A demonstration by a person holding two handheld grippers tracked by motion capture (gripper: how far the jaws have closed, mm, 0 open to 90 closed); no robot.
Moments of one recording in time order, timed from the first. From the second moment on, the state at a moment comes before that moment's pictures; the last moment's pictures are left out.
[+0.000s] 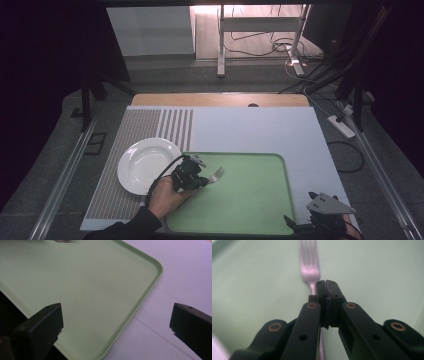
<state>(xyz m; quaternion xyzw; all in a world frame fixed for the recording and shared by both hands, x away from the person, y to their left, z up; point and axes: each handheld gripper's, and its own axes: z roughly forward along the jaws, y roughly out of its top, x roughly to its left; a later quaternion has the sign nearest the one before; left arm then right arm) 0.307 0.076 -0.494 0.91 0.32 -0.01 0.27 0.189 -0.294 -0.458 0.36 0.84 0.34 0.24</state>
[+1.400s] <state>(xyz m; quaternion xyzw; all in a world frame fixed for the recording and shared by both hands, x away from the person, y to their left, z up) 0.333 0.123 -0.510 0.88 0.43 0.02 0.21 0.189 -0.293 -0.459 0.35 0.84 0.33 0.23</state>
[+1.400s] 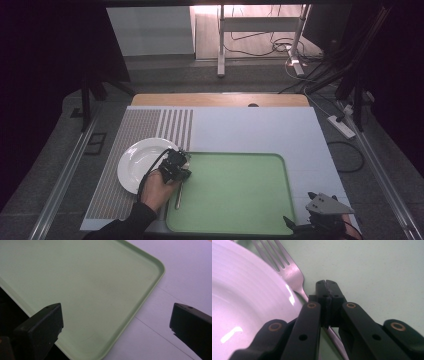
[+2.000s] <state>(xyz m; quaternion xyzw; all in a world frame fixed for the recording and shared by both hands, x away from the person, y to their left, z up) 0.328 0.131 -0.496 0.87 0.41 0.03 0.26 0.189 -0.292 -0.459 0.35 0.85 0.33 0.23</state>
